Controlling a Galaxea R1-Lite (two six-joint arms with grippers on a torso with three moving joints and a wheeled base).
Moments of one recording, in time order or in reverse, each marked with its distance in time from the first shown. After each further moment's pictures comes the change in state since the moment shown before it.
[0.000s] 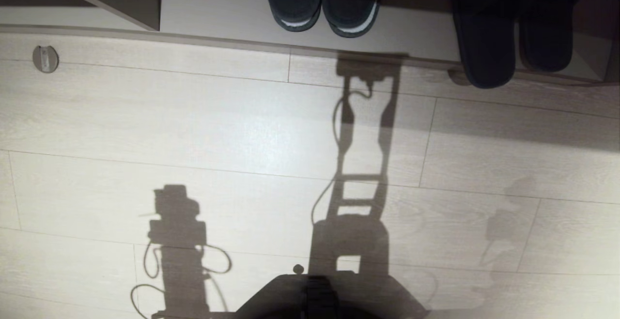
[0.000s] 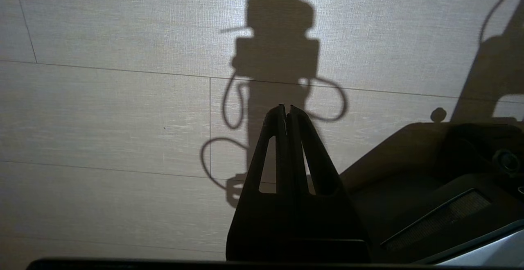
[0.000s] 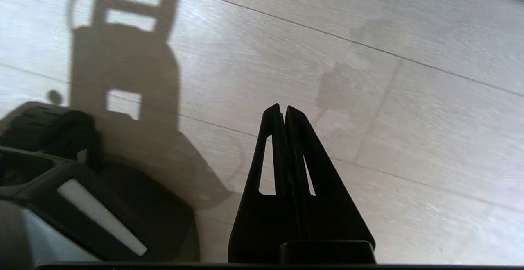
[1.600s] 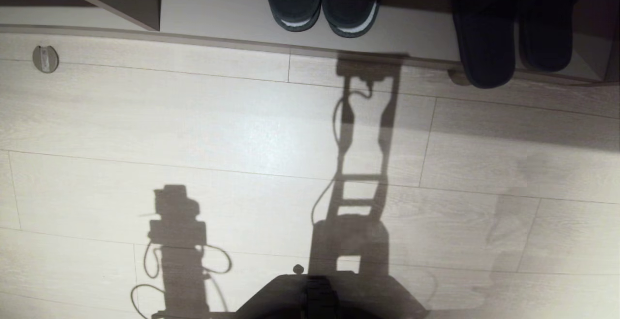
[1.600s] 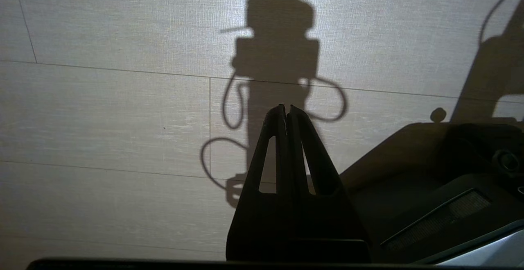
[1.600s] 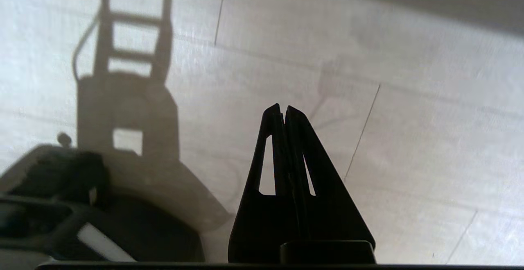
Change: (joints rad) left arm 0.000 0.000 0.000 0.000 0.000 0.000; right arm 0.008 0.145 -0.206 0.044 -0.048 0.055
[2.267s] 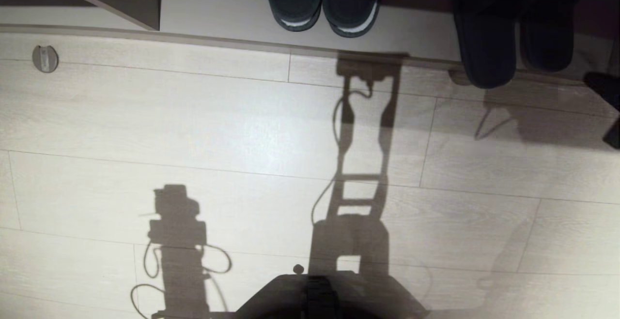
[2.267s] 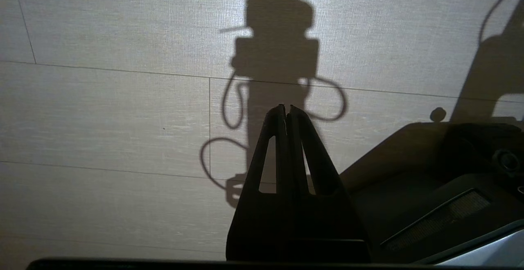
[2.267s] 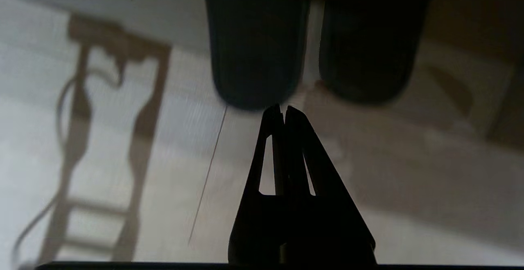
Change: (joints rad) left arm 0.000 0.000 0.000 -0.001 -0.002 0.001; right arm 0.039 0.989 -0.500 -0.659 0.009 -0.072
